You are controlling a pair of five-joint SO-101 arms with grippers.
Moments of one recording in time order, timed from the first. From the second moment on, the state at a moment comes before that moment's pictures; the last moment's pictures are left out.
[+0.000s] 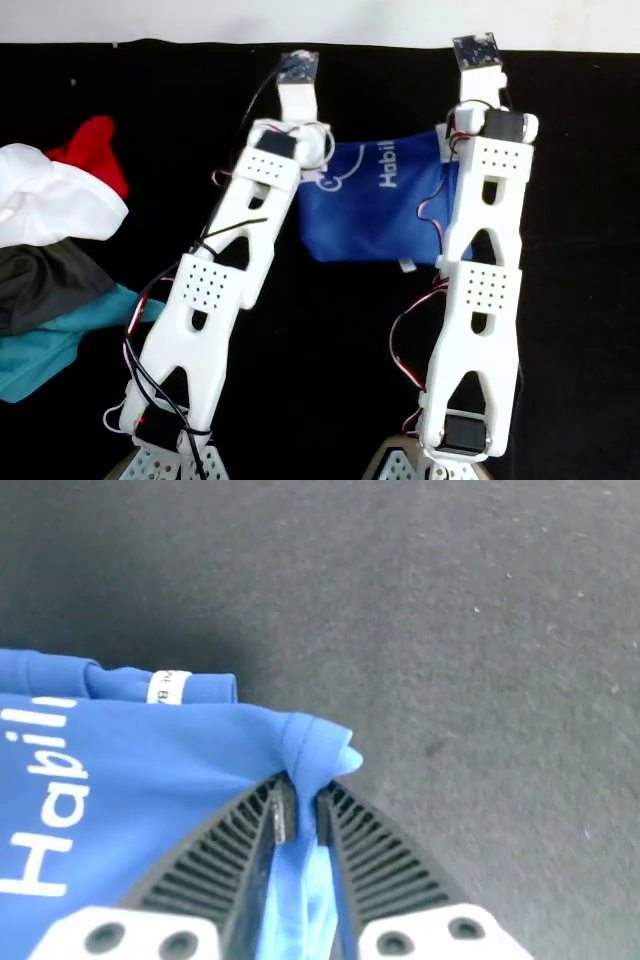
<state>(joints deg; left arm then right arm) 9.5 68.1 -65.3 51.0 -11.8 3.8 68.4 -88.7 83.5 18.3</state>
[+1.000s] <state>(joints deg) 2.3 67.6 -93.1 95.5 -12.0 2.9 69.4 -85.5 78.7 18.2</state>
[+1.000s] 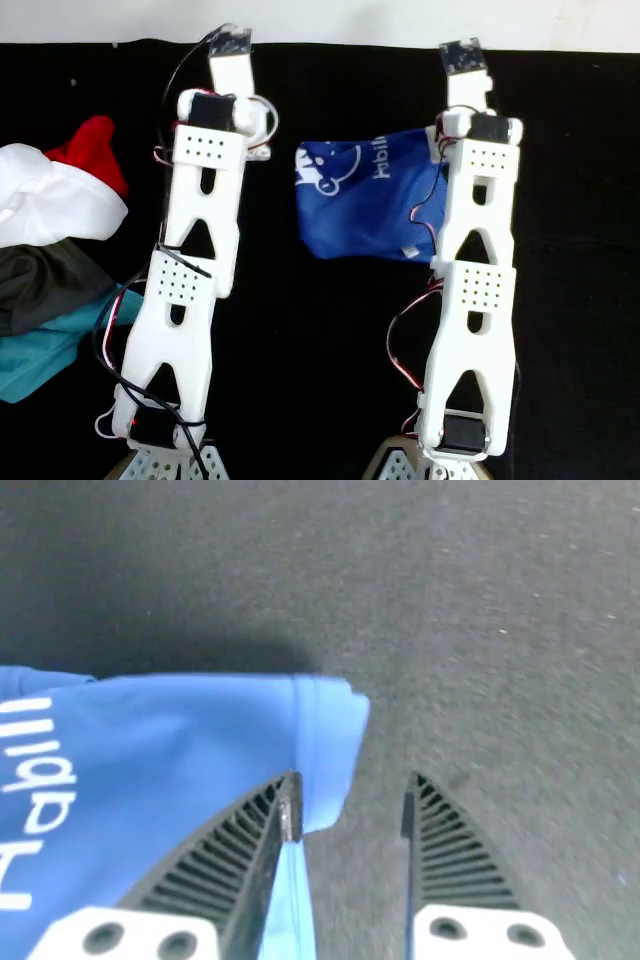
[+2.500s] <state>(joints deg) -5.8 55.2 -93.1 100.4 -12.1 -7.2 39.8 -48.6 98.9 14.5</state>
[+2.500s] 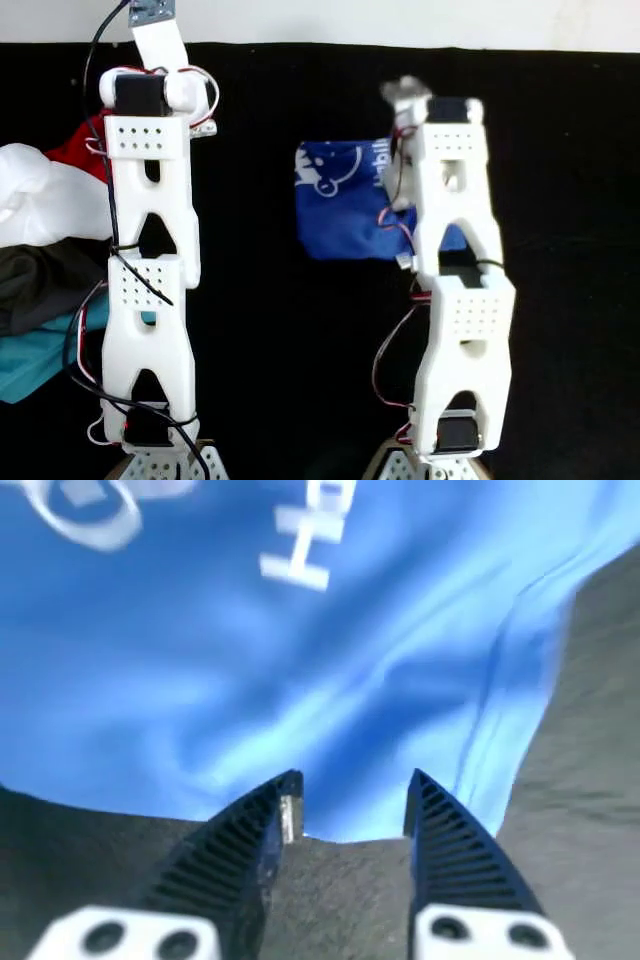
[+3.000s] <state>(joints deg) -5.8 55.2 -93.1 100.4 -12.1 -6.8 56.2 -53.1 88.7 4.3</state>
